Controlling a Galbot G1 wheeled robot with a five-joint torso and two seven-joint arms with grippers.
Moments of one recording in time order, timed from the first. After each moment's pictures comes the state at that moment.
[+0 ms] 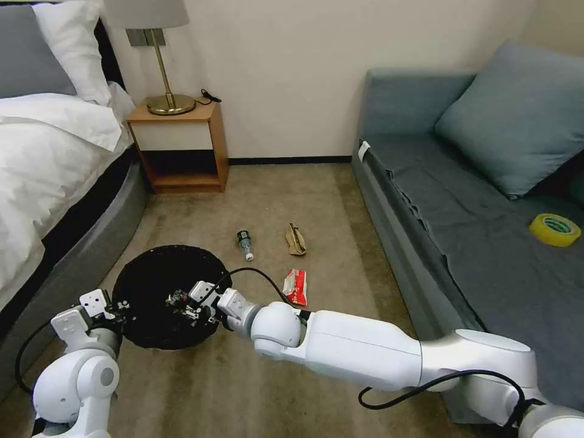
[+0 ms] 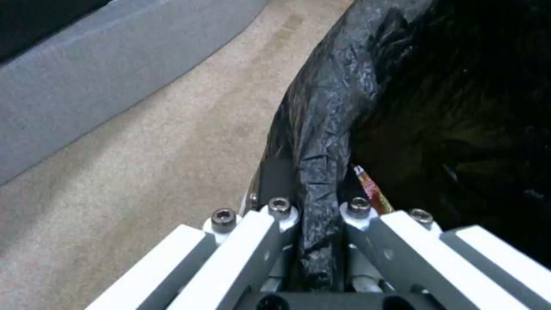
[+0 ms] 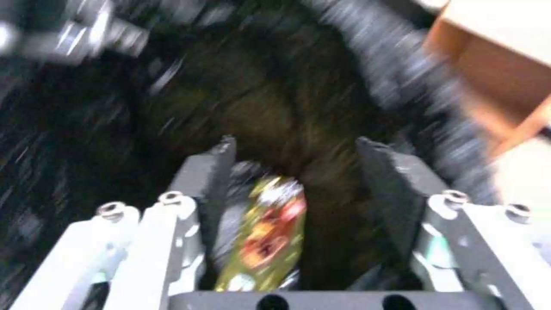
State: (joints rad) left arm 1.39 -1.39 -0.86 -2.11 -0.57 0.71 -0.37; right arm -0.30 1.31 -0.88 1.57 0.67 -0.26 0.22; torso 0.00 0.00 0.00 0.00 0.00
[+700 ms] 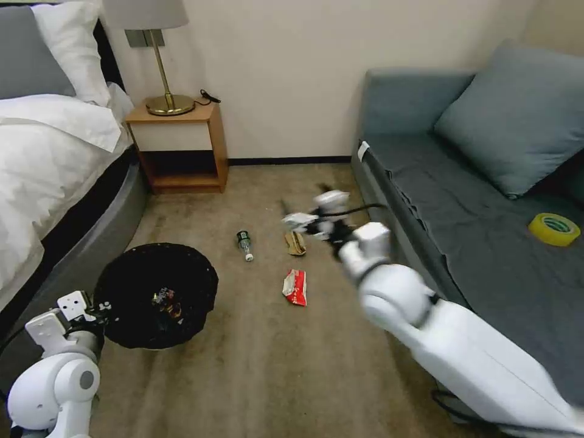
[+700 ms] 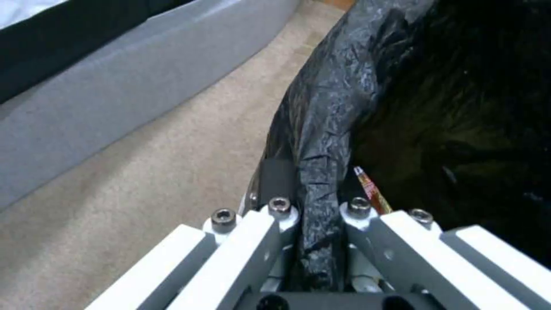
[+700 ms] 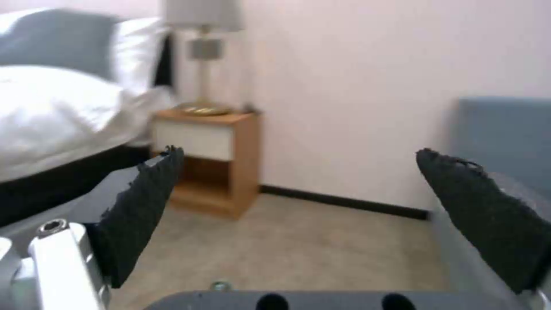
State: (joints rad) left arm 1.40 -1.38 -0.95 -2.12 -0.60 0.71 -0.35; right arm -0.93 0.94 0.03 2.18 0.56 -0.21 0.43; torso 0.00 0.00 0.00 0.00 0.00
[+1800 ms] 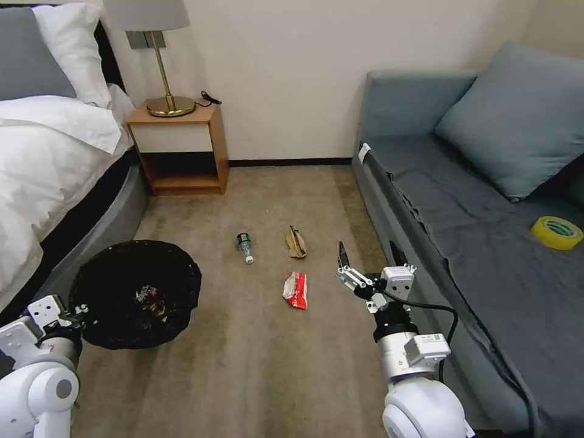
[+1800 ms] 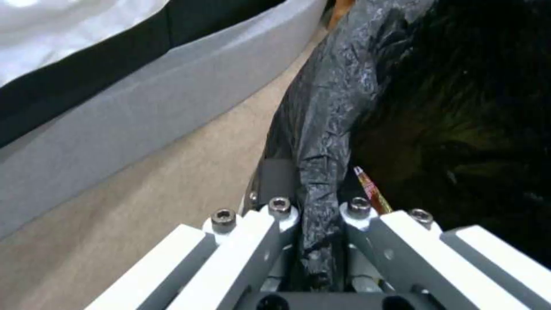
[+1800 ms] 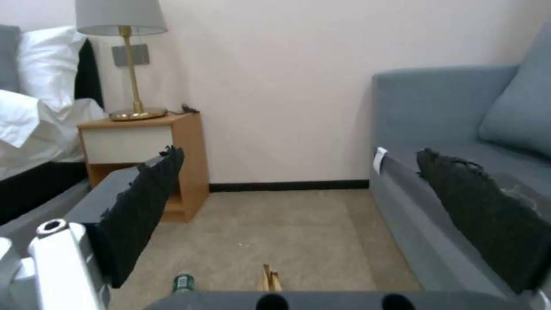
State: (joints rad) left arm 1.42 -1.40 -1.03 -2.14 -0.61 0.70 -0.33; right arm -1.45 1.25 0.16 2.28 0.14 -0.07 0.38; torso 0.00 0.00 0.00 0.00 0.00
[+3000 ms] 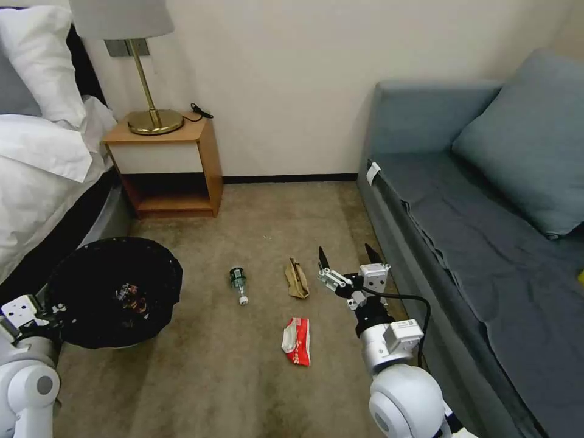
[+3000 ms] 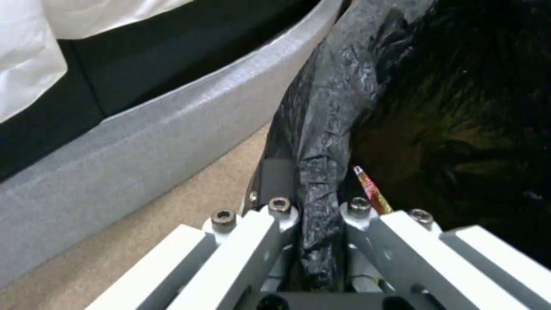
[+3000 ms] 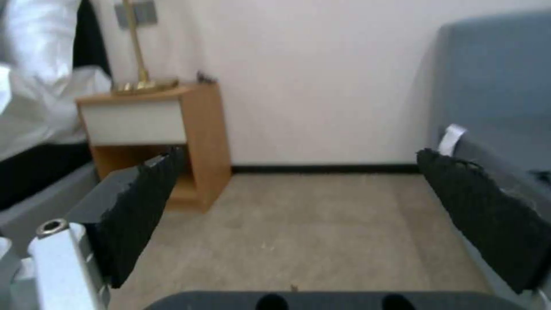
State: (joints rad) left arm 1.39 -1.37 -1.10 -2.09 -0.61 0.69 -0.33; right arm -1.27 1.19 0.05 2.17 0.31 -0.17 0.39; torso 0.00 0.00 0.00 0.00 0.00
